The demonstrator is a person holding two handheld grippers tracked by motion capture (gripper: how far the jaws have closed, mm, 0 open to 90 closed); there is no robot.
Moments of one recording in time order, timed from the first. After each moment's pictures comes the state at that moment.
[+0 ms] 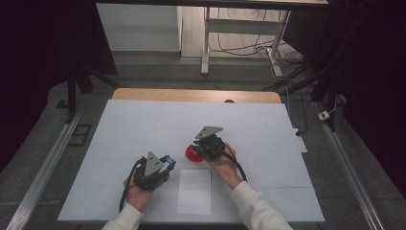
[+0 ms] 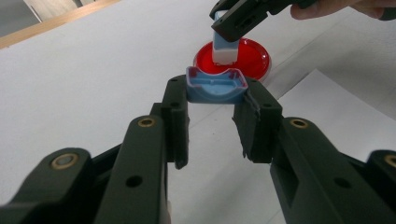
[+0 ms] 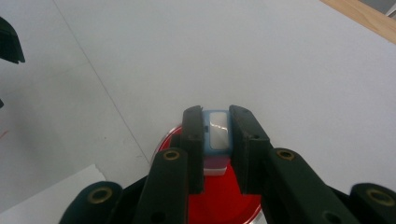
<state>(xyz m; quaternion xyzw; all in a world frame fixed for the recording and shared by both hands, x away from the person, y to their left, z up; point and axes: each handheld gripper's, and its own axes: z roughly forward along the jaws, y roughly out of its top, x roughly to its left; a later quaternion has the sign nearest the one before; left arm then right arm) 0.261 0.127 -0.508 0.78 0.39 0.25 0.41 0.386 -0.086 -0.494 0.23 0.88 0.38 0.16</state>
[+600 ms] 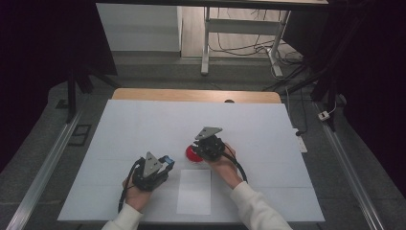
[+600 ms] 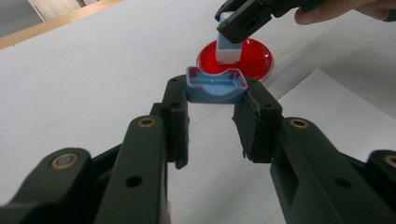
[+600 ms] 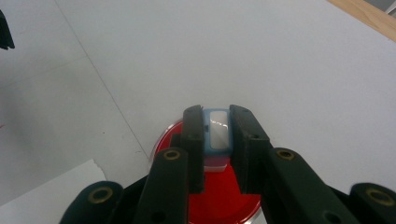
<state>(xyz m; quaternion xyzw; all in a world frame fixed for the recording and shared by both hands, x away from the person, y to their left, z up) 0.258 0.130 -0.507 0.78 0.39 0.26 0.41 0.385 -0.086 -0.495 0.23 0.89 0.37 0.16</state>
